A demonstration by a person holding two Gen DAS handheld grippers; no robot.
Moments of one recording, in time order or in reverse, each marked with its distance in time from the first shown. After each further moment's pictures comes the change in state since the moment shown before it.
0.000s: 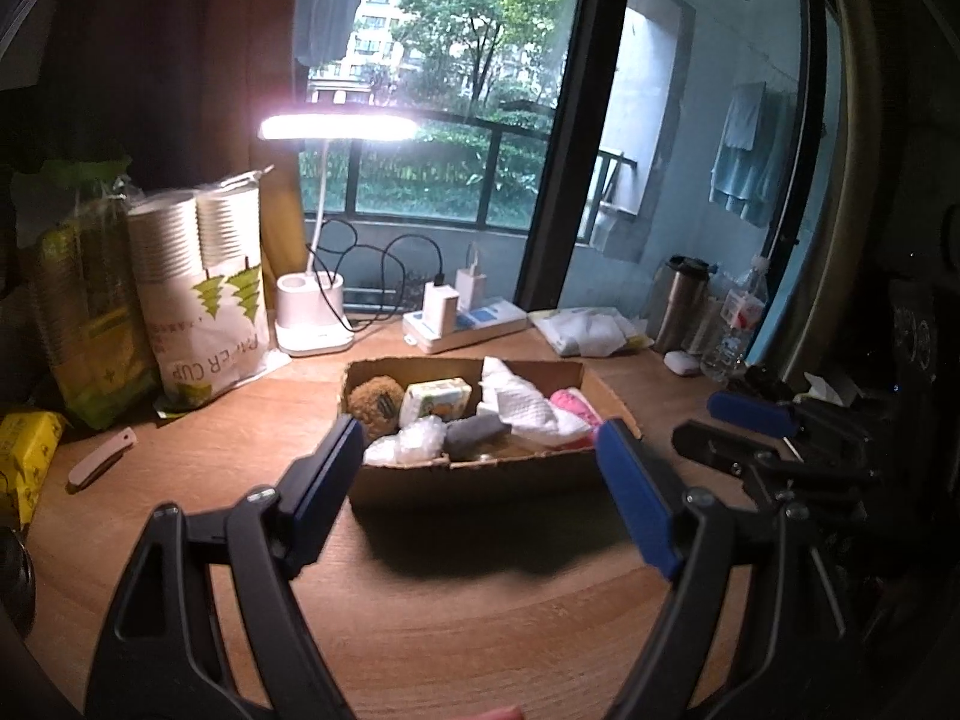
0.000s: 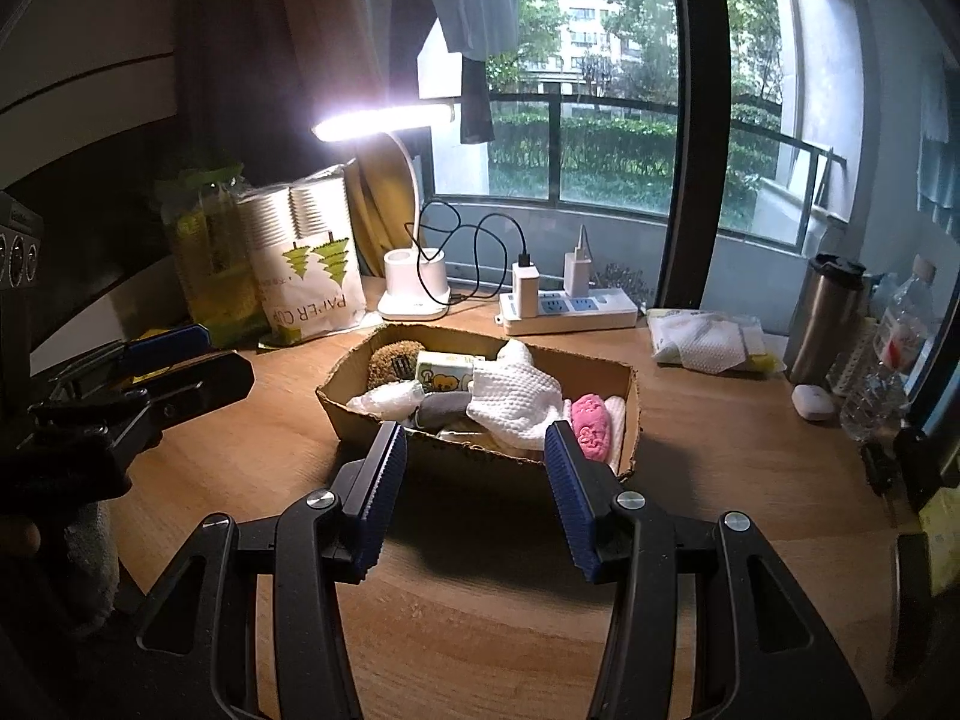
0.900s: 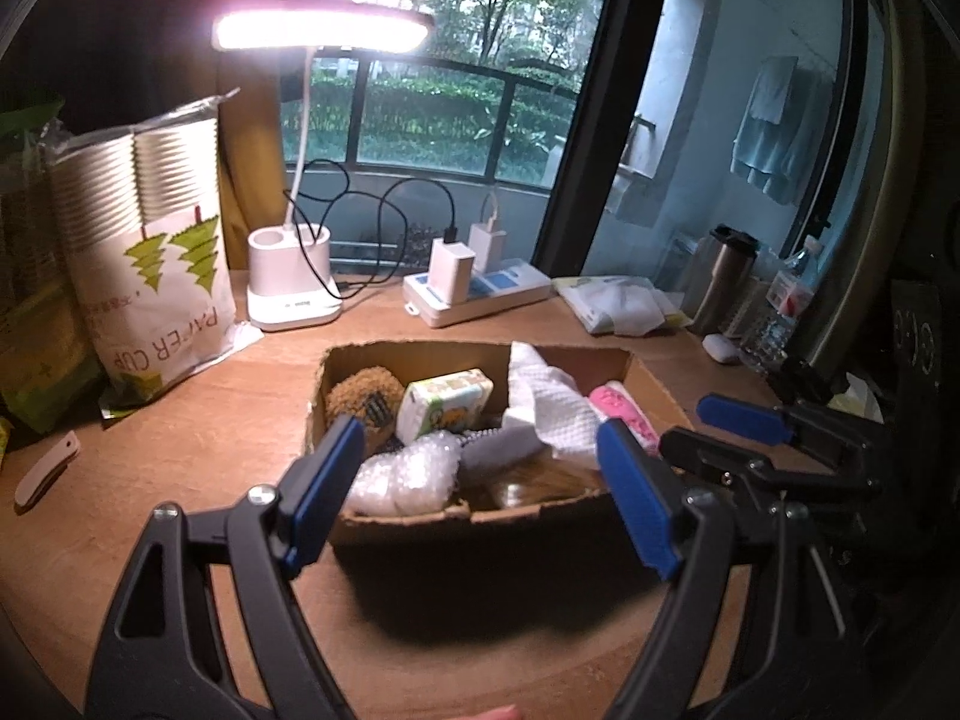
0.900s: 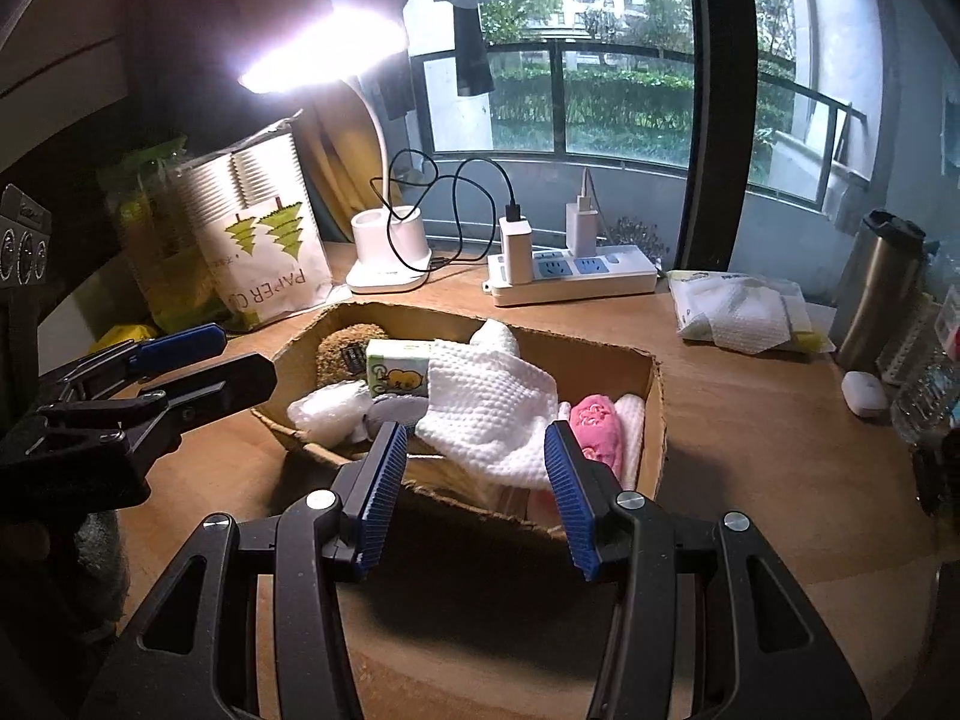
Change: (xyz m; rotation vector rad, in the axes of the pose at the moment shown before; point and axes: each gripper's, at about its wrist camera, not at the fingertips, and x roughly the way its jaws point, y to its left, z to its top) left arm 0.101 0.018 0.012 -0.033 0.123 0.005; right arm 0.089 -0.036 0.013 0.038 0.116 0.043
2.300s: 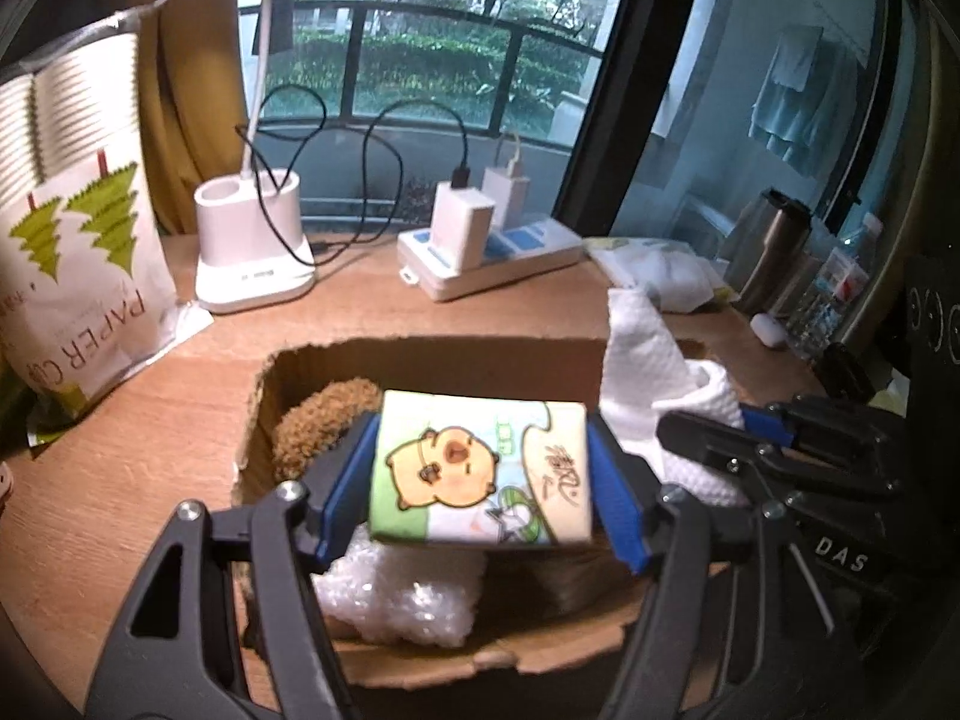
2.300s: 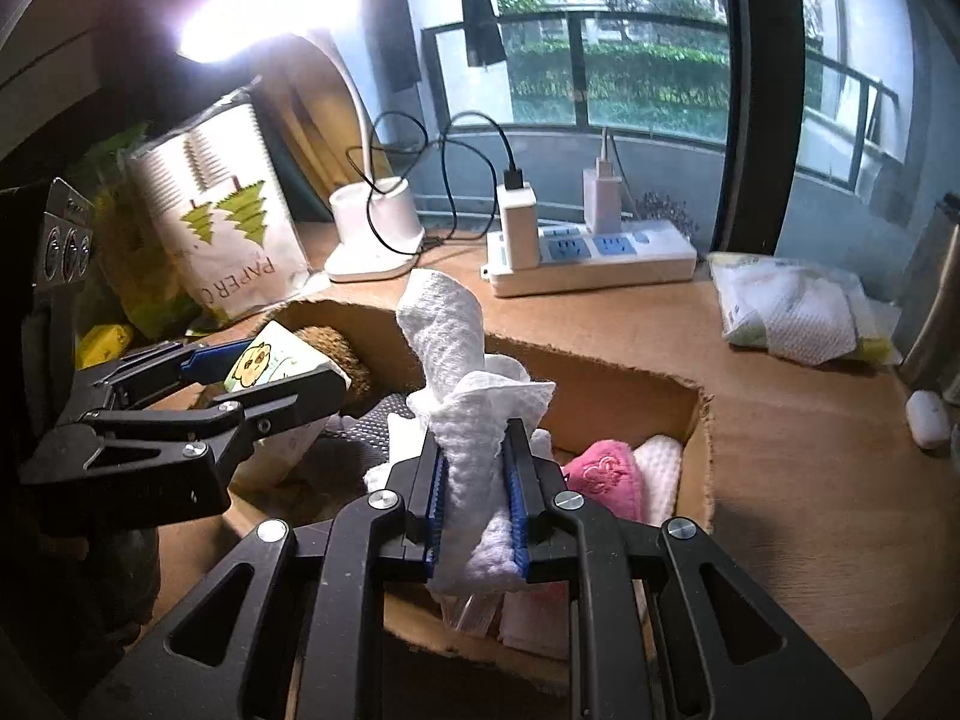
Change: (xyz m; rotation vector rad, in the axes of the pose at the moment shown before) left arm 0.106 0.014 0.013 -0.007 0.127 0.006; right arm 0.081 -0.028 0.018 0.006 0.072 0.073
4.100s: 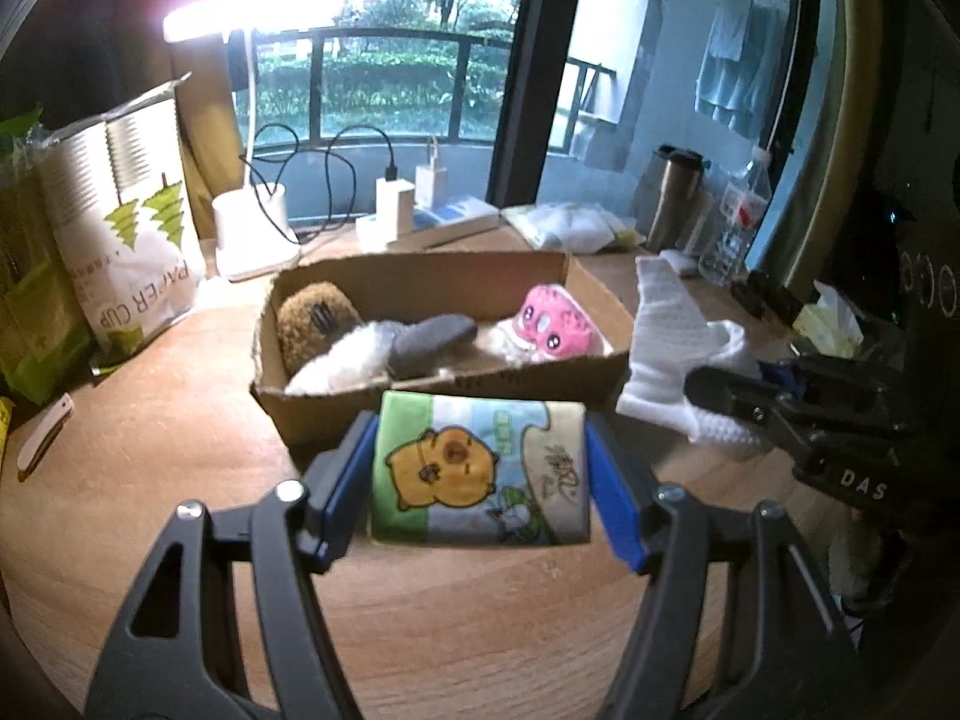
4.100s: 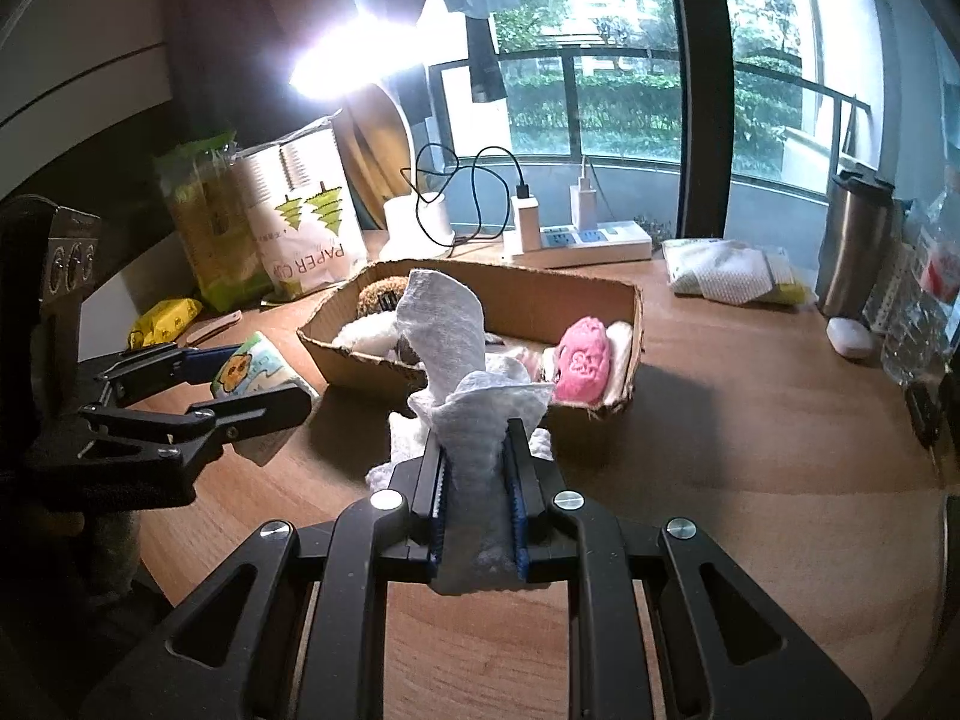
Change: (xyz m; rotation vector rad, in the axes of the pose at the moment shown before) left arm -0.122 -0.051 -0.074 0.115 -0.033 -0.031; right arm -0.128 0.030 -0.081 -0.005 -0.094 -0.003
